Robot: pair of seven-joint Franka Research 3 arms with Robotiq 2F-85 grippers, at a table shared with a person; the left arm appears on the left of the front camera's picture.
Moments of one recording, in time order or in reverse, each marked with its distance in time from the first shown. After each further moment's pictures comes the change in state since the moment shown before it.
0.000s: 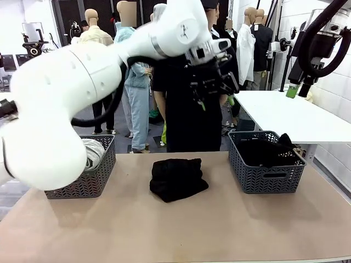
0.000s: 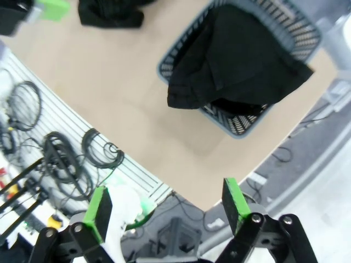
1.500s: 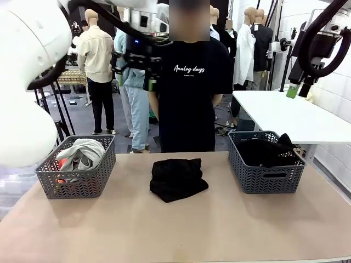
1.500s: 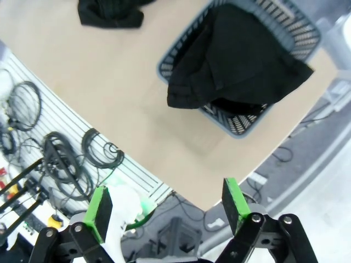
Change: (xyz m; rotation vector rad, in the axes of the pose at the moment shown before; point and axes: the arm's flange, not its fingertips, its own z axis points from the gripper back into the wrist) left arm -0.047 0.142 0.128 0.533 0.165 0.370; right arm 0.000 0.000 0.000 0.000 0.000 -0.001
